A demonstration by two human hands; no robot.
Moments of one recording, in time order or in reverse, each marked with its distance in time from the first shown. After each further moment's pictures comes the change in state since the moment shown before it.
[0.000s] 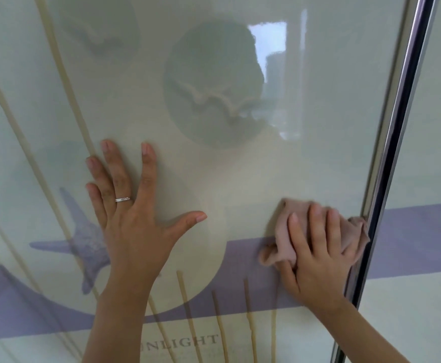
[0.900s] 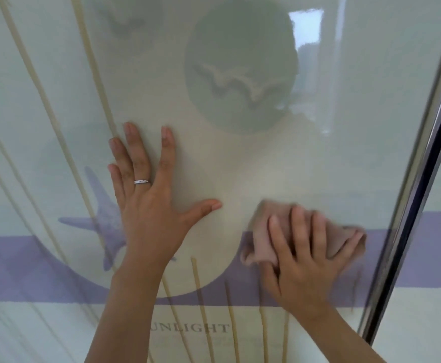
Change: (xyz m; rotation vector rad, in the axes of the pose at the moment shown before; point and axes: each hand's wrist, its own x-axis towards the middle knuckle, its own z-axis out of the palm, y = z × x) left_hand 0.001 0.000 -0.001 0.044 0.007 0.002; right_hand 0.001 -0.050 0.010 0.024 0.050 0.006
